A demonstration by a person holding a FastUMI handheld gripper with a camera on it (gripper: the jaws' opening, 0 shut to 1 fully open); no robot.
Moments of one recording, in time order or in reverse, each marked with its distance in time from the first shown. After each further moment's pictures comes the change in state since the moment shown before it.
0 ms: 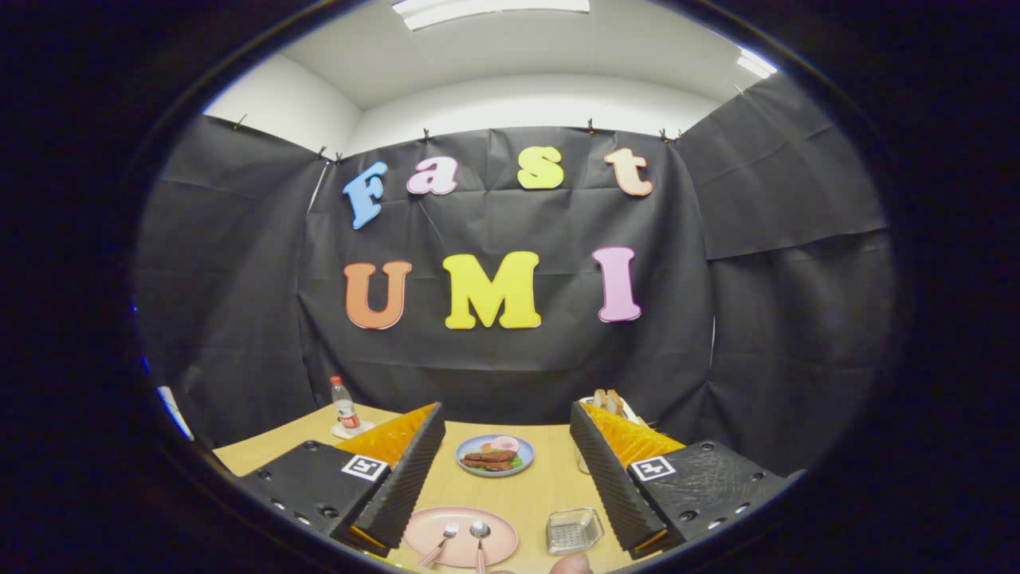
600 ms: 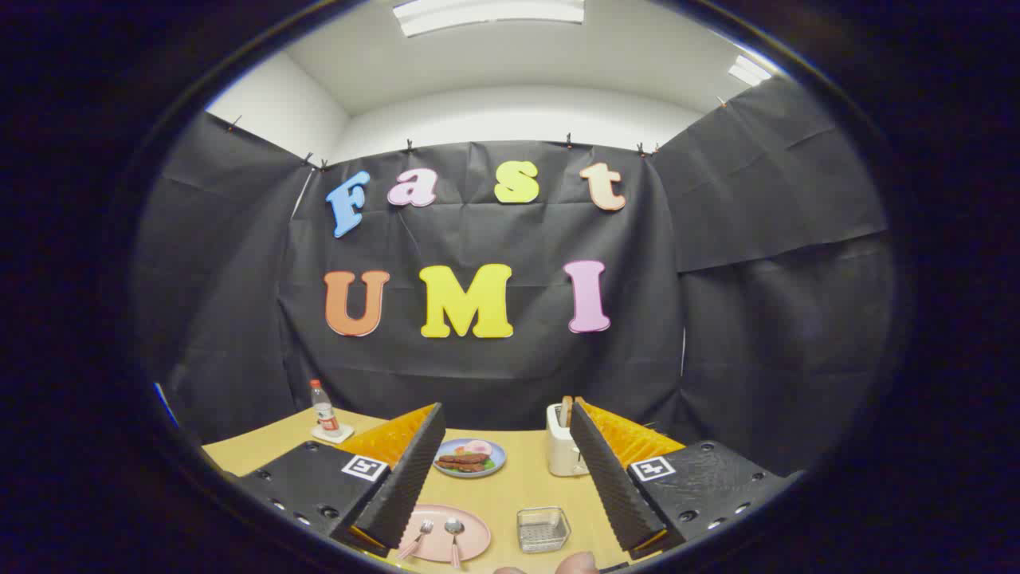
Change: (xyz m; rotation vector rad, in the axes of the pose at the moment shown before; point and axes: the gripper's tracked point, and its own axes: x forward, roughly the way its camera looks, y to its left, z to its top) arm -0.030 -0.029 0.002 0.002 -0.041 -0.071
